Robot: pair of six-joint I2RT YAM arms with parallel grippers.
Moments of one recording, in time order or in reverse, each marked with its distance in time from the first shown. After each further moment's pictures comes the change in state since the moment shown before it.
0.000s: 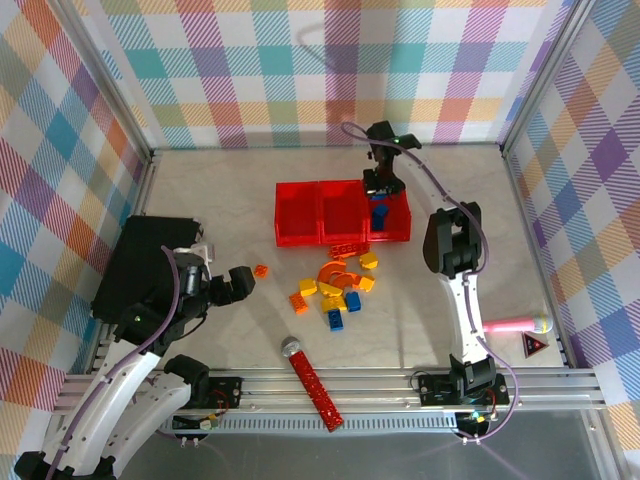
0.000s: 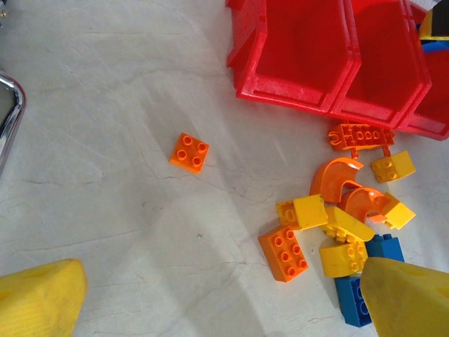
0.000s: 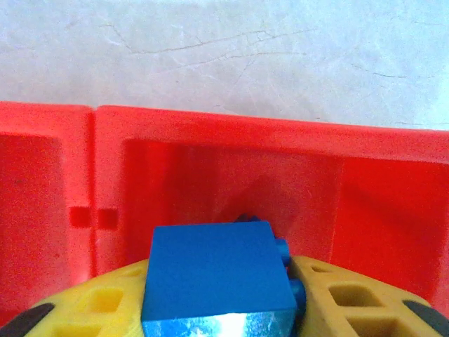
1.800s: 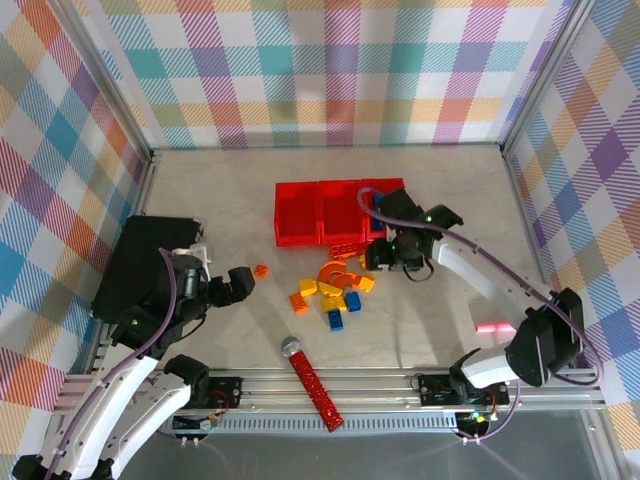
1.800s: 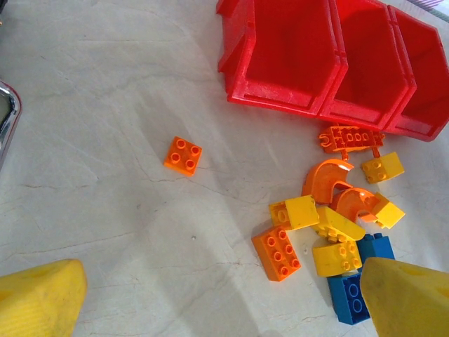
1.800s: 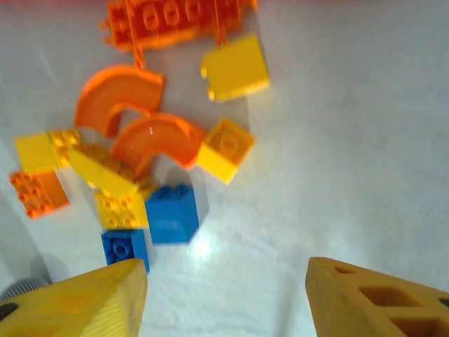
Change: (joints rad) left arm -0.018 -0.028 0.002 0.001 -0.004 -0.004; right arm 0.270 -0.990 -1.075 0.076 -0.121 0.348
